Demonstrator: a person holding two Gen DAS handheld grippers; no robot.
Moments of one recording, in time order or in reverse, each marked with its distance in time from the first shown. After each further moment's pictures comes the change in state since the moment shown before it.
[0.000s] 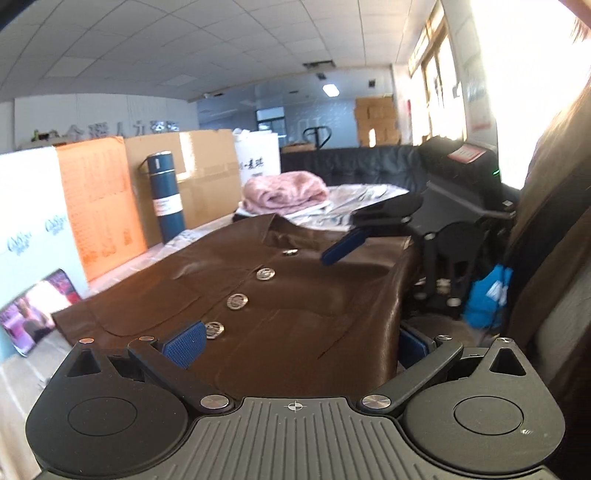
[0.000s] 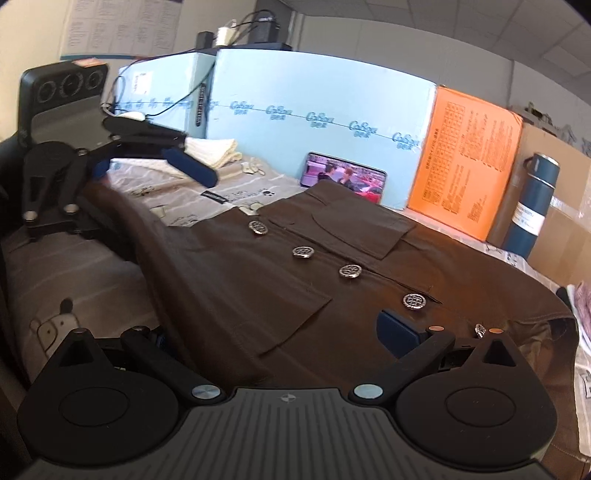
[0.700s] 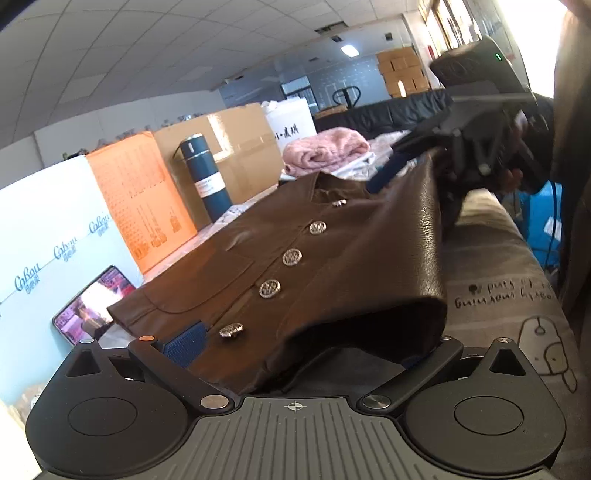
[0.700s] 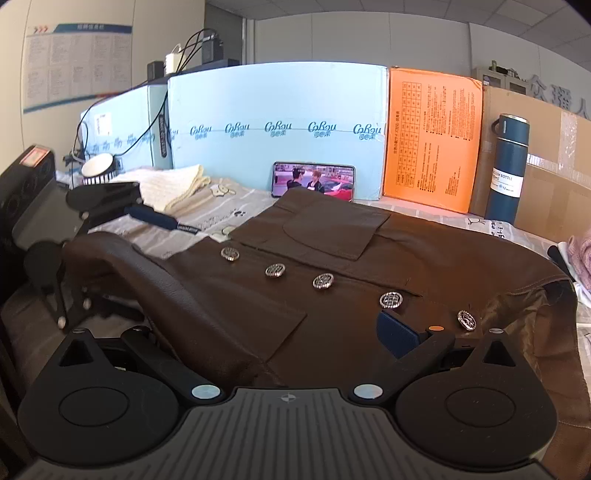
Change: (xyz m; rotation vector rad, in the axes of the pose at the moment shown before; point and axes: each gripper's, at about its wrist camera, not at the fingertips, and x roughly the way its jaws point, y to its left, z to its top) left arm 0.016 -0.007 -0.014 0.158 0.110 0.243; right arm -0.005 -0.022 0.010 0.160 -0.003 -0.007
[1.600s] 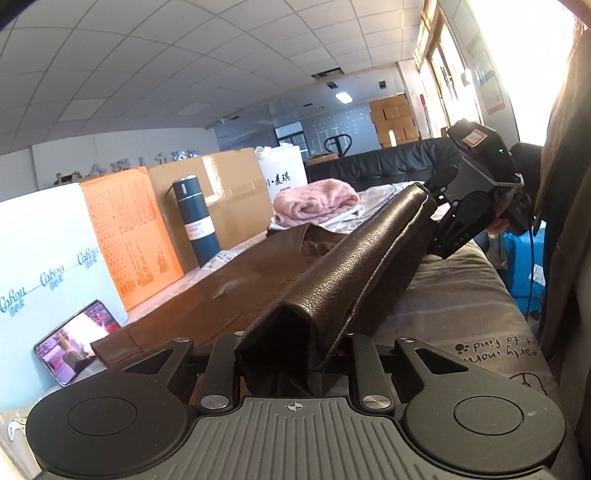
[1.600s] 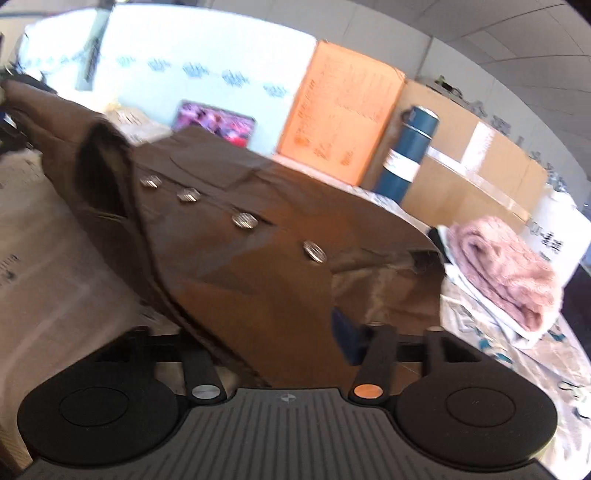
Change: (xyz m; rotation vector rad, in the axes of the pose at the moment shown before) left arm -0.007 0.006 0.007 -0.048 -0.144 -0.062; right arm -0.019 -0.033 -0.043 -0.143 0.080 -0.321
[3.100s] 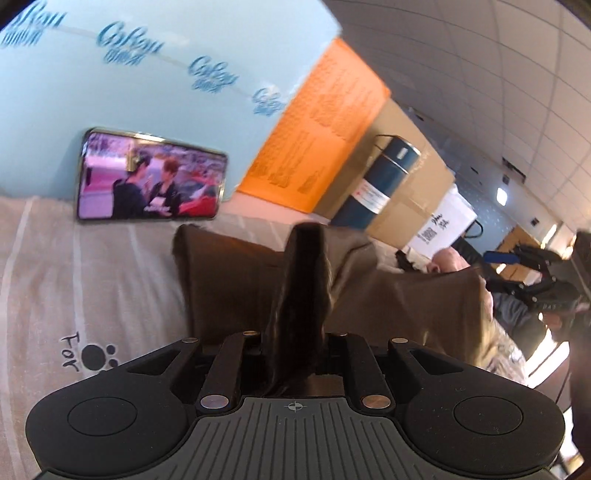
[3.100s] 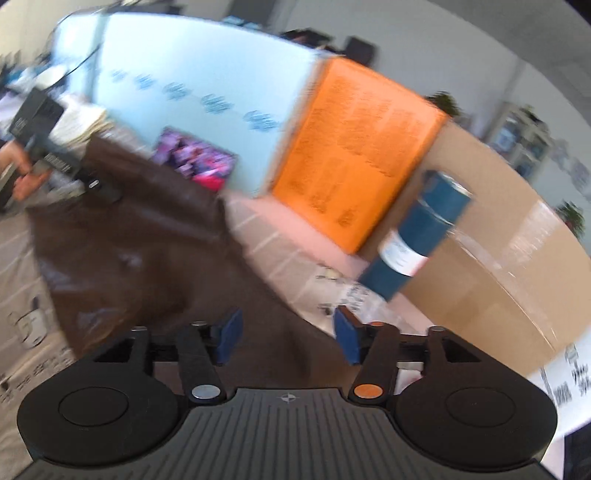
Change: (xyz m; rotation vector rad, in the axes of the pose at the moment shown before) left arm 0.117 0.193 -0.047 -0.974 0.102 0.134; right arm 0.102 -0.173 0.147 -0.161 0.045 0.154
